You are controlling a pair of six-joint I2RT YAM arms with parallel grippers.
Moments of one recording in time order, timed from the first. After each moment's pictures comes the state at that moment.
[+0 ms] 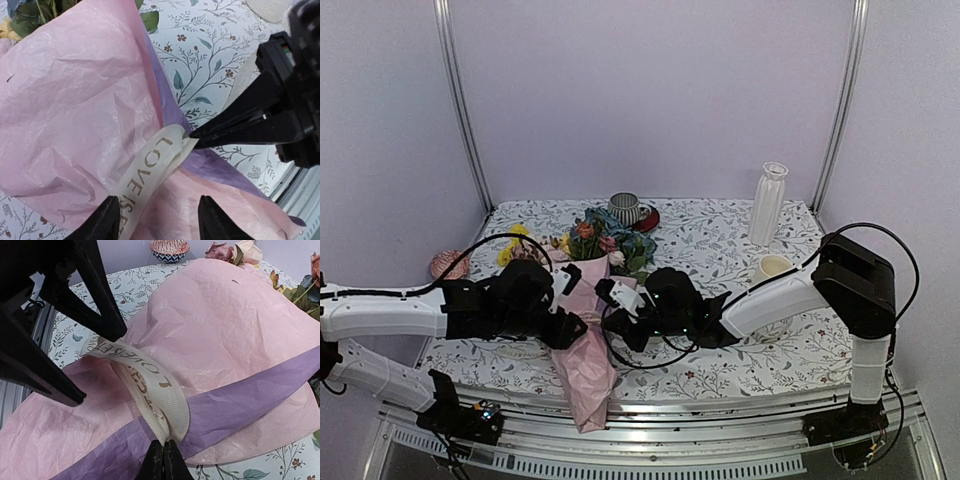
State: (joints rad) left arm -0.96 1.17 0.66 -0.33 -0.17 -0.37; right arm 1.09 2.01 1.10 0.46 -0.16 -0.04
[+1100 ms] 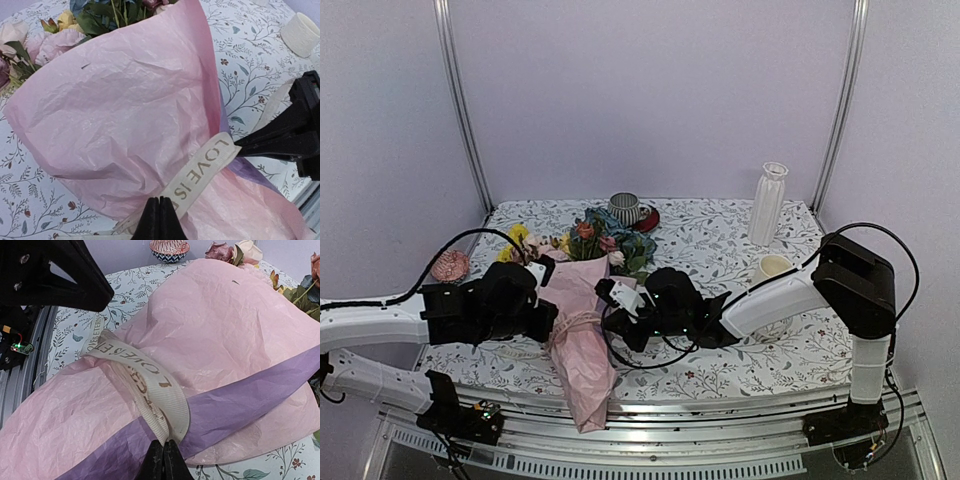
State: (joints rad) left arm -0.97 1.05 0.62 -0.39 -0.36 -0.48; right arm 1.09 2.01 1.10 0.46 -0.16 -0.04
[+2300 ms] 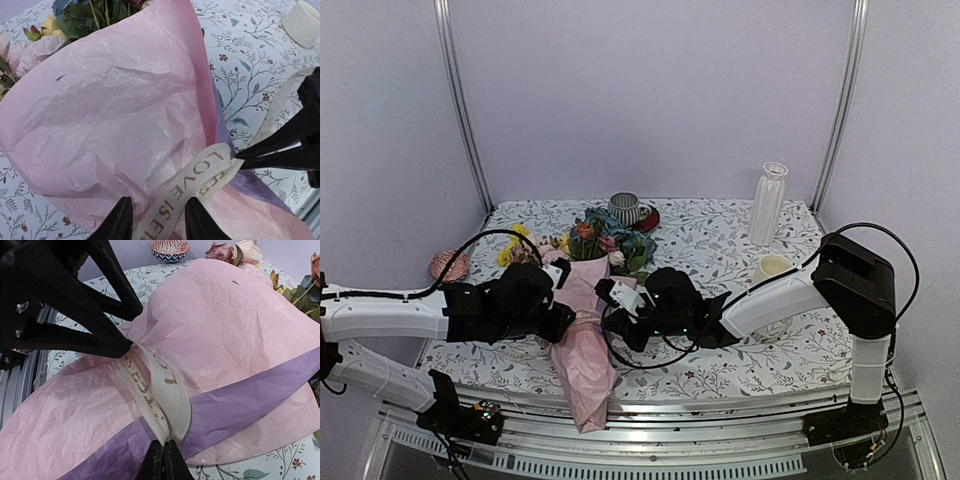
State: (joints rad) left arm -0.96 1.17 0.63 -0.29 -0.36 -0.42; right arm 1.09 2.01 1.10 0.46 -0.16 -0.04
